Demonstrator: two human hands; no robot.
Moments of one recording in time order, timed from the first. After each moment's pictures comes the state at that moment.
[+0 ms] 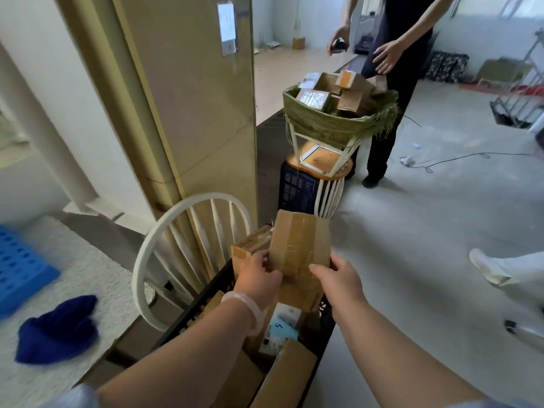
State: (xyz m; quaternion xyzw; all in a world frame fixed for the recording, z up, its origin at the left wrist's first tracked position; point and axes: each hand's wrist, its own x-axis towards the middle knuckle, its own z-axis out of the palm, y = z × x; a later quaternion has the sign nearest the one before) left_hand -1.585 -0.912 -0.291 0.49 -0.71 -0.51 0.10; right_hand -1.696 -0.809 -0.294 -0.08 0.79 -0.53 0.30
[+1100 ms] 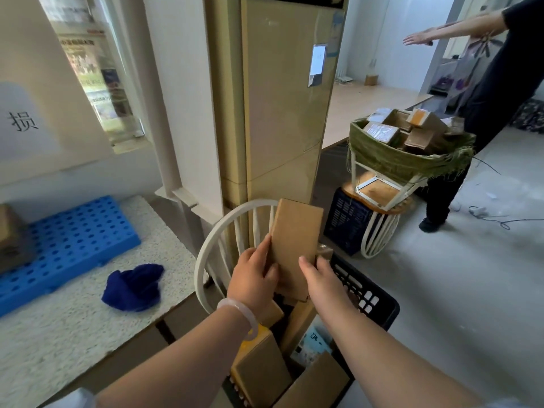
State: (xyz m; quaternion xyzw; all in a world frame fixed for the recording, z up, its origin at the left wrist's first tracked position) left_hand -1.483 -0.920 -0.271 0.48 -0.76 -0.37 0.25; right_hand -1.609 -0.847 -0.251 -0.27 0.74 -0.46 0.40
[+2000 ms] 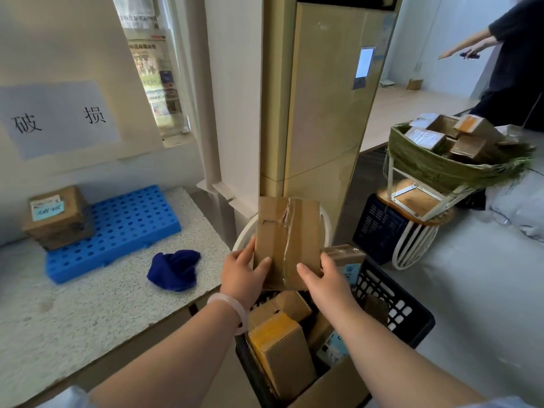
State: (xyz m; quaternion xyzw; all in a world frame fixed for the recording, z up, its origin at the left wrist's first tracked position) left_hand -1.414 -0.926 -0.269 0.59 -0.60 -0.46 0.29; right_hand -1.570 -0.864 -0.272 -0.41 0.75 -0.37 0.36
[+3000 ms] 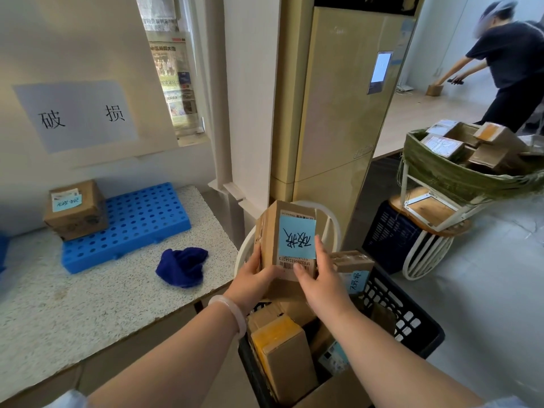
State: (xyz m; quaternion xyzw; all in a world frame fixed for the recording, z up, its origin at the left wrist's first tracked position) left_hand -1.413 -0.916 -0.264 0.52 -0.53 -0.61 0.28; right_hand -1.561 -0.866 -0.259 -0.50 0.70 -0.37 0.34
